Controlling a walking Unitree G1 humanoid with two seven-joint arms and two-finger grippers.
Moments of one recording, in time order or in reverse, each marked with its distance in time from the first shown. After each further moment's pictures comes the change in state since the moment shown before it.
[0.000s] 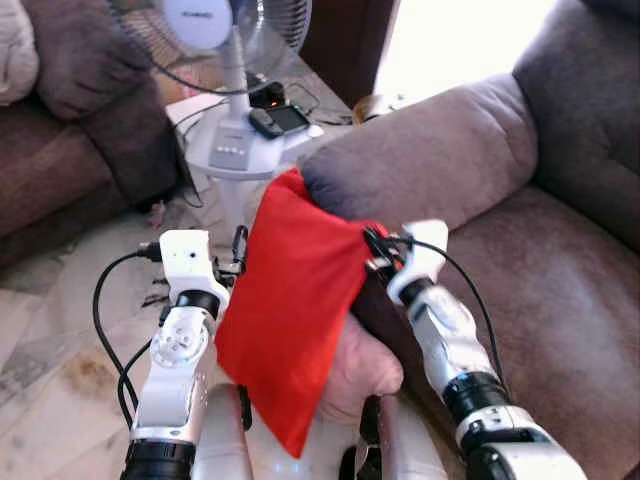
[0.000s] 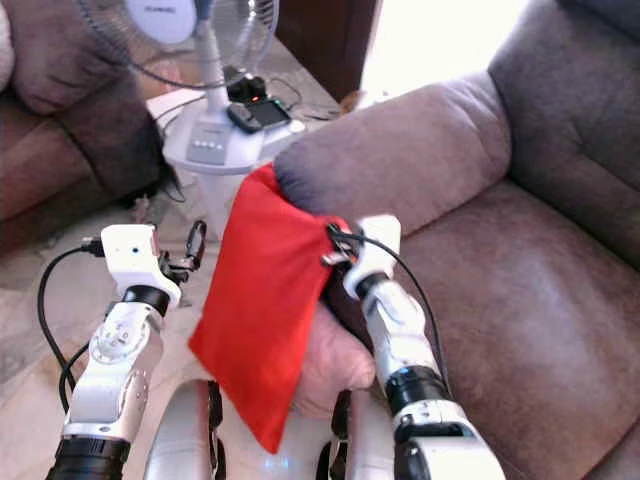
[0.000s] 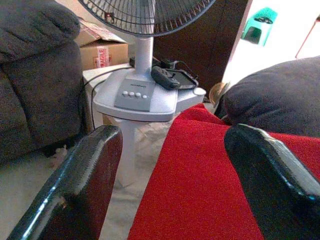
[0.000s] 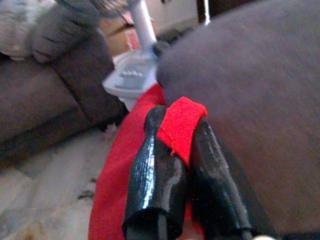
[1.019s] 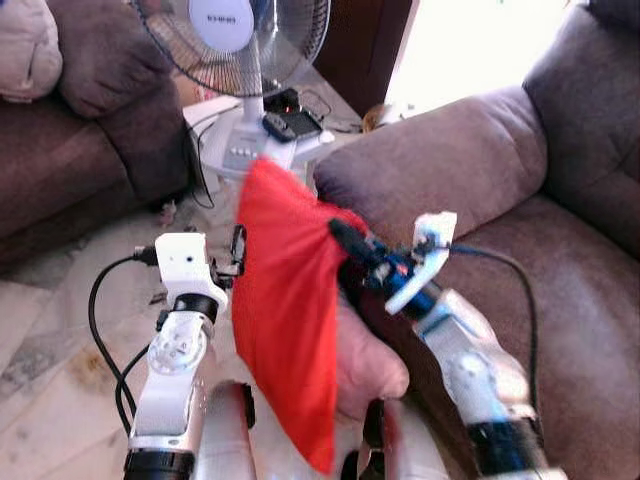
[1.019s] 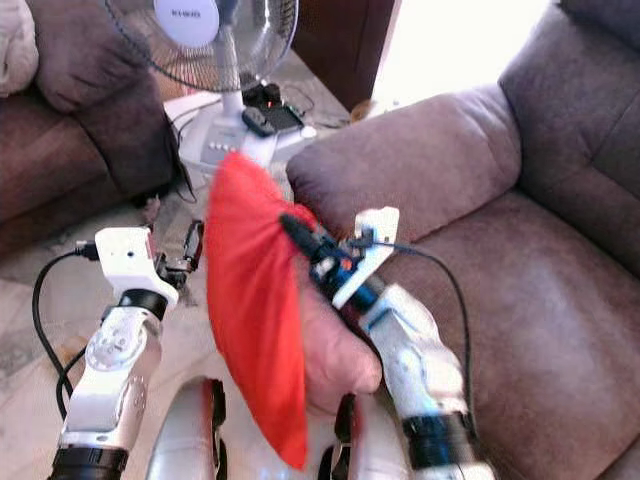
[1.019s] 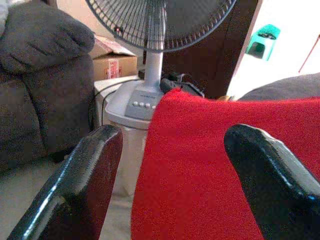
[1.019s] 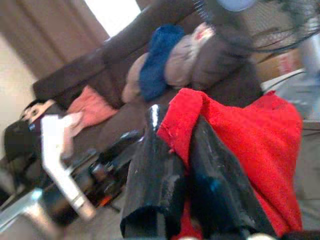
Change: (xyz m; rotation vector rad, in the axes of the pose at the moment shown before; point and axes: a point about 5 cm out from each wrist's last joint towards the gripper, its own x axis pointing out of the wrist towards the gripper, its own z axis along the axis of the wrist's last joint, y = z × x) left arm -0.007 0.000 0.005 -0.002 -0.031 0.003; right arm -0.043 0.051 0.041 0.279 -0.097 0.553
